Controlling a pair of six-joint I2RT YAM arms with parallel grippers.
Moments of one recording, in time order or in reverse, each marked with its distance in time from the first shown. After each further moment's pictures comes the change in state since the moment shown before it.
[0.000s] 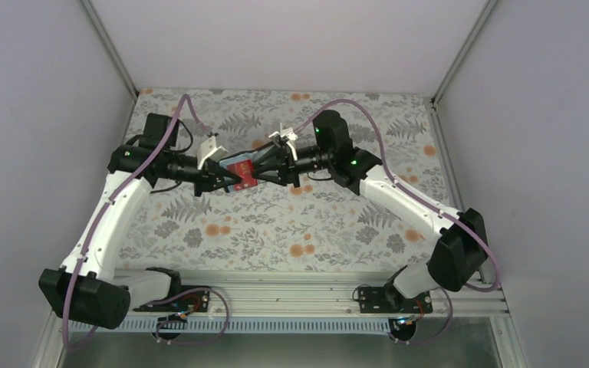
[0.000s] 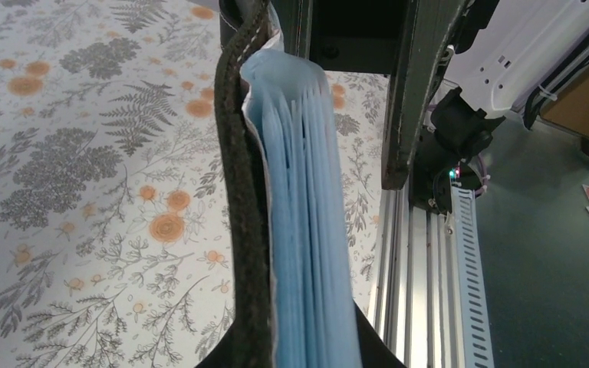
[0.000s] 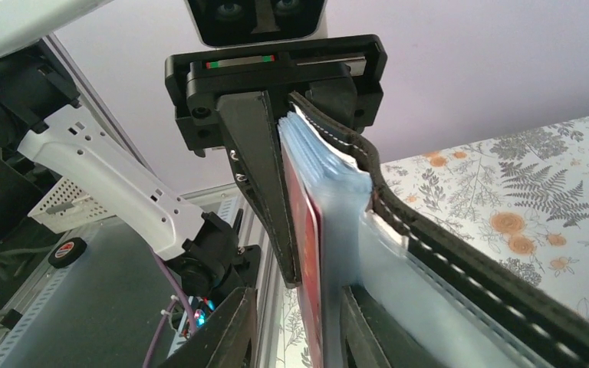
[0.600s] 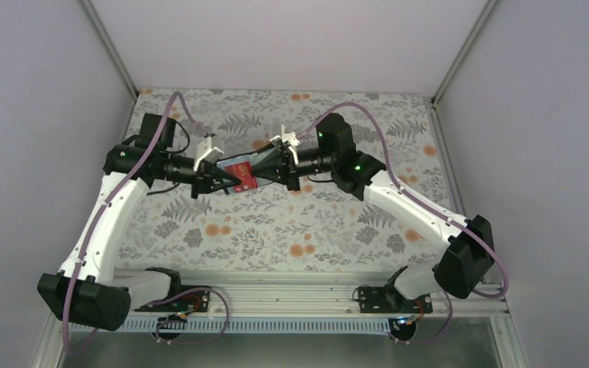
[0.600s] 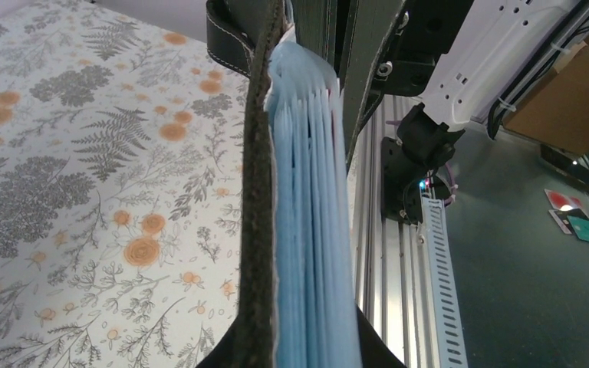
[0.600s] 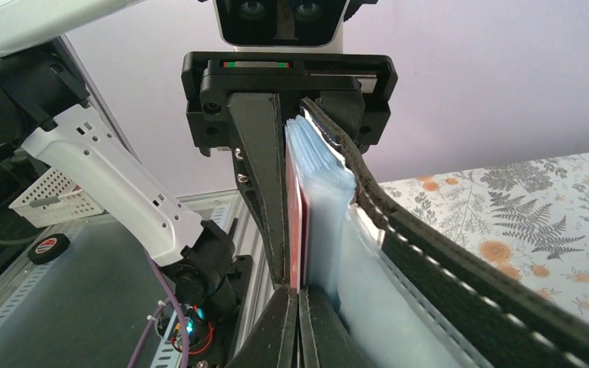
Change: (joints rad) left arm 0.017 -0.011 0.024 -0.070 0.086 0.055; right arm 0.033 -0.053 -0.023 0.030 0.034 -0.041
